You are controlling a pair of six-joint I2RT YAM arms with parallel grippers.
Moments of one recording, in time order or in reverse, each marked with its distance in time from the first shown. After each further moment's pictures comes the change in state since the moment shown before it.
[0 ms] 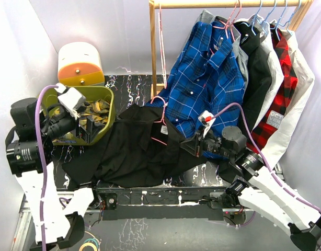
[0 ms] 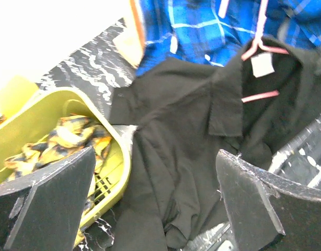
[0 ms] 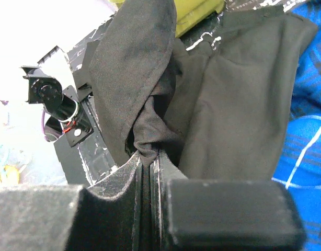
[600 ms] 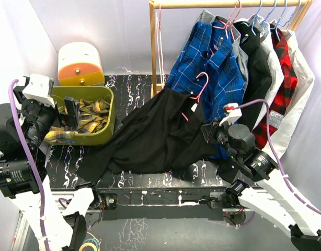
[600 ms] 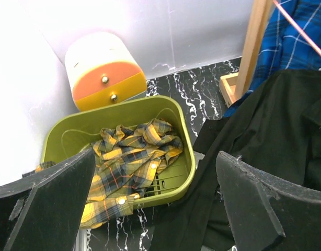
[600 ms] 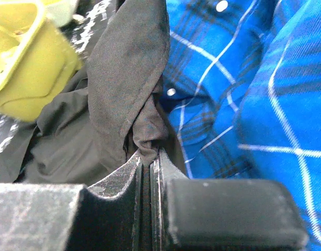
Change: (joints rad) left arm 0.038 -0.018 0.230 0.163 -0.486 -0.334; right arm 0.000 -0.084 0.108 -0.260 0.634 0.141
